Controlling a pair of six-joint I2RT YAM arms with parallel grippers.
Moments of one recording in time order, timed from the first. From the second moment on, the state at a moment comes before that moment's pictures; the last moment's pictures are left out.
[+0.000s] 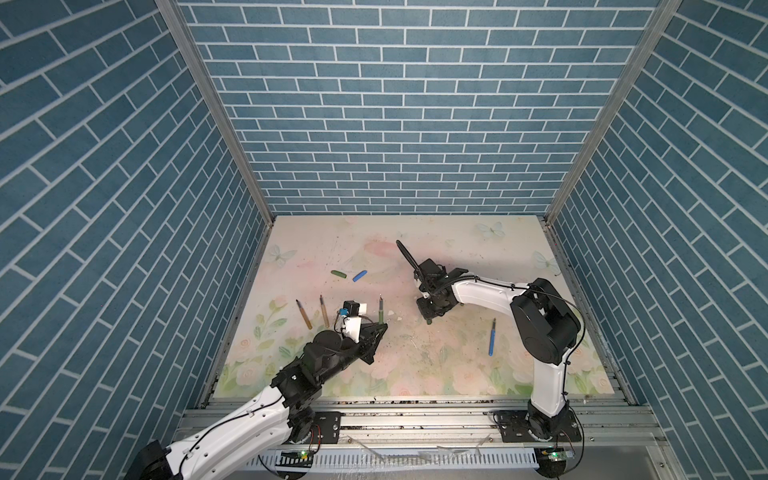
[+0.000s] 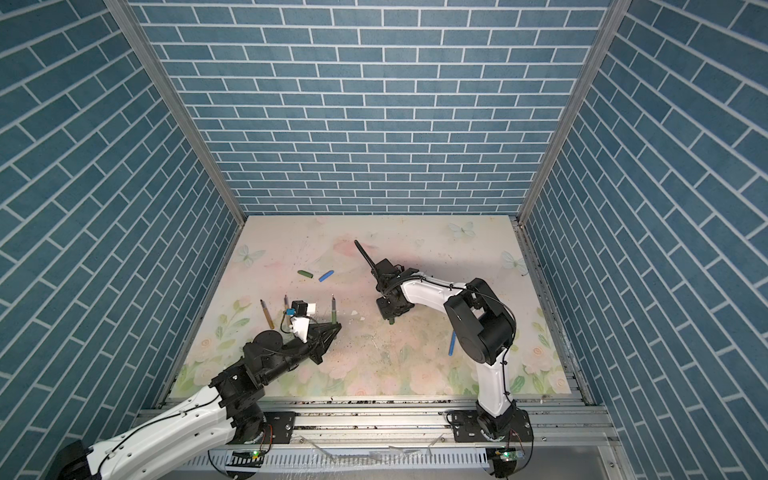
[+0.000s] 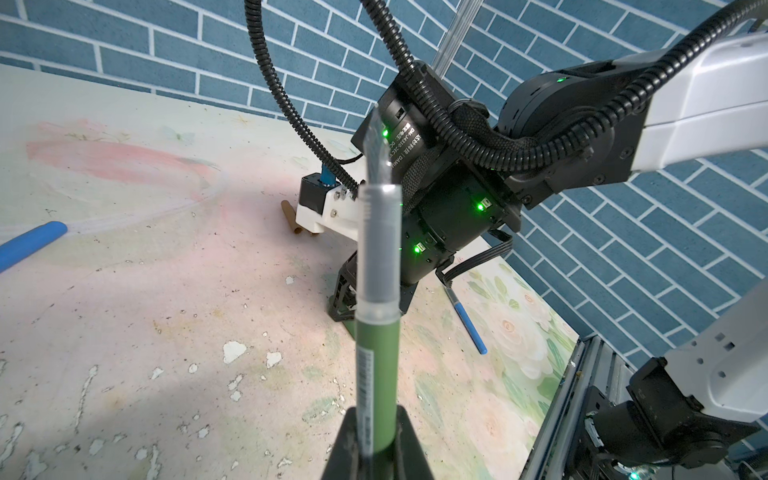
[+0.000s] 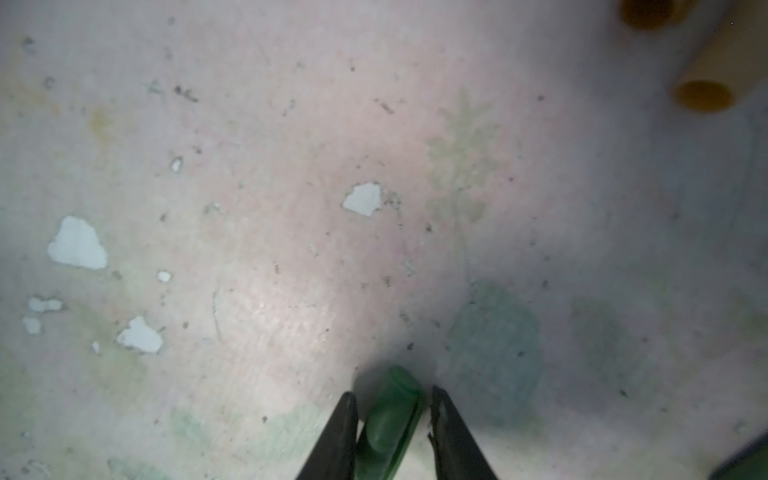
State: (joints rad) left arm -0.80 0.61 0.22 0.17 0.04 -0.48; right arm 0.76 1.95 1.31 -0.64 0.01 0.26
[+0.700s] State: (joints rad) left arm -0.80 0.69 0.22 0.21 0.07 -0.48; right arm 0.70 1.80 1.16 -0.53 -0.10 0.42
